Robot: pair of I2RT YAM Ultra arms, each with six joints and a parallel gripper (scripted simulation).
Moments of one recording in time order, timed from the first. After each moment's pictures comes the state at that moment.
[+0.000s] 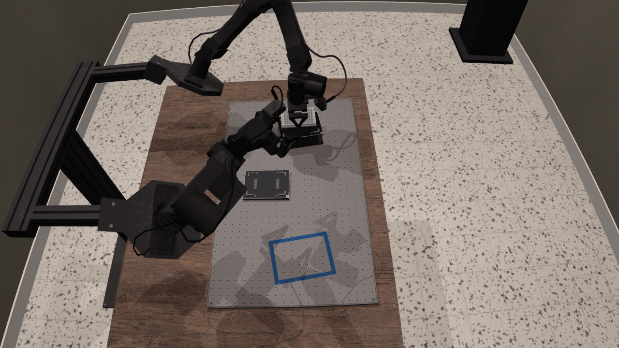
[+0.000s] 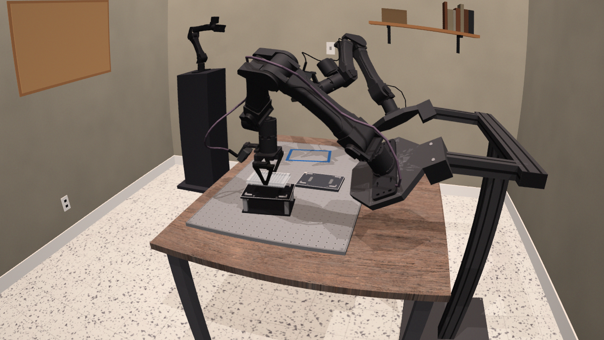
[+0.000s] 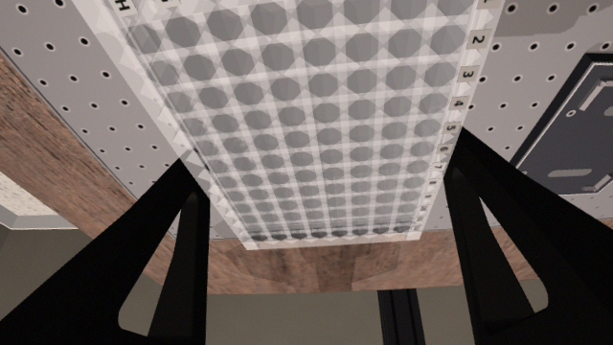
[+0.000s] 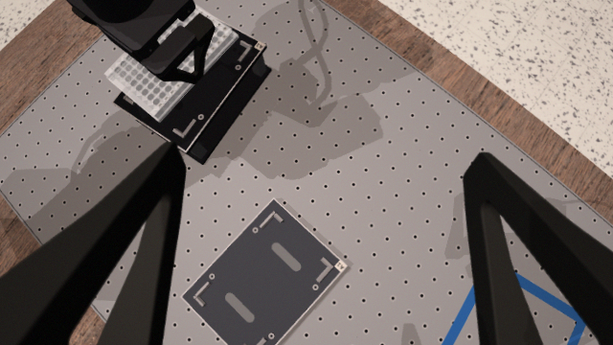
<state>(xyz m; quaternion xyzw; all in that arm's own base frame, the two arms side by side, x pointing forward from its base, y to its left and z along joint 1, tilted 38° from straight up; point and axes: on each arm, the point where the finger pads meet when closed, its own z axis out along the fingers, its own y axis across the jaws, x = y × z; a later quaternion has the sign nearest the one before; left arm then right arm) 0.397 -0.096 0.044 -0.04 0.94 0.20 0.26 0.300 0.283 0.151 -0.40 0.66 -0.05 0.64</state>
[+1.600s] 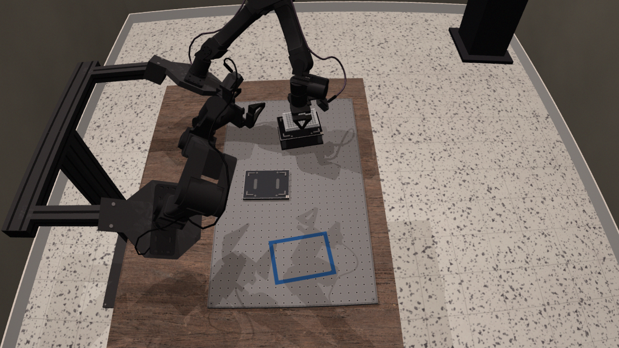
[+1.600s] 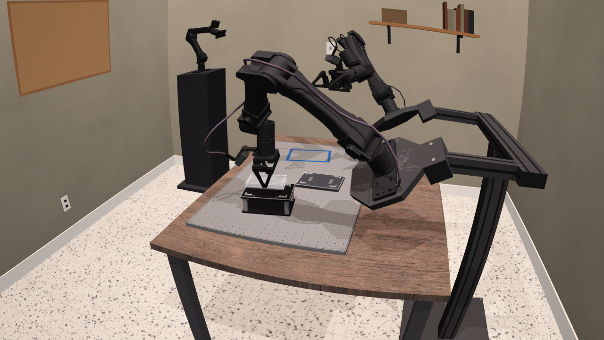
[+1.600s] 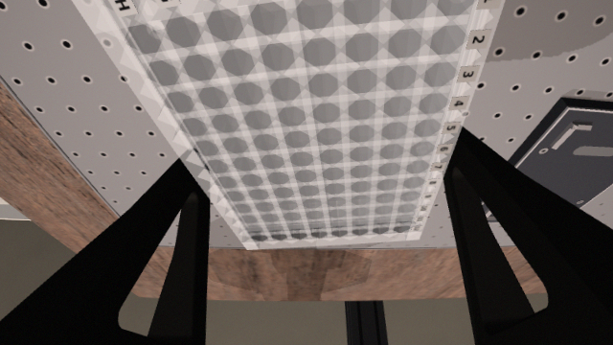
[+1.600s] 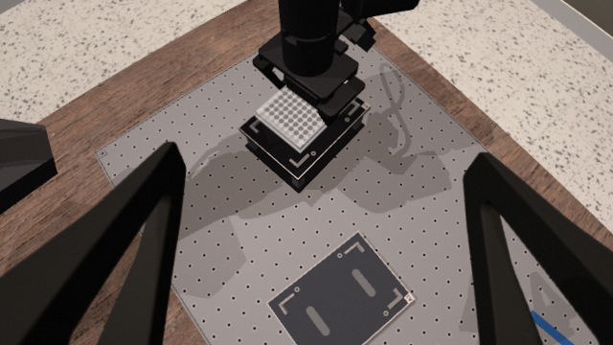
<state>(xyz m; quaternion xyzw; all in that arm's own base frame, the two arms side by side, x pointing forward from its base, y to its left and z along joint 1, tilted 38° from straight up) 0.410 -0.094 0.039 -0.09 0.94 0.19 0.27 0.186 0.359 0.137 -0.48 0.59 0.02 0.65</state>
